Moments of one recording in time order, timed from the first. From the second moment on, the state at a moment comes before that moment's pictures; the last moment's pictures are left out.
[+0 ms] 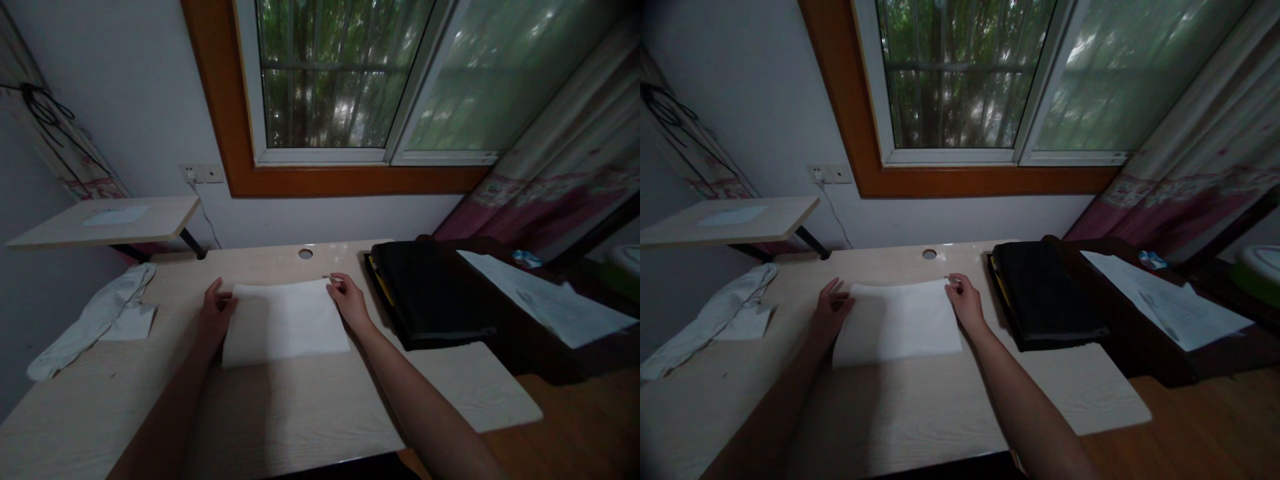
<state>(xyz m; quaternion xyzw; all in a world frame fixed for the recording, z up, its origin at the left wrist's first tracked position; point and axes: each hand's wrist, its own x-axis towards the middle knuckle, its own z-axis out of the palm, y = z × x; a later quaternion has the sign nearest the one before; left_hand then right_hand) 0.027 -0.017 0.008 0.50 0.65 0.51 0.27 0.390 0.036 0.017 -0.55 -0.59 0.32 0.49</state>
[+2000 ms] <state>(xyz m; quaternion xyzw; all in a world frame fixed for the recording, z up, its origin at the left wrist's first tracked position) 0.008 -0.037 0.009 0.70 0.69 0.15 0.01 0.424 0.024 0.008 -0.55 -0.75 0.09 0.35</state>
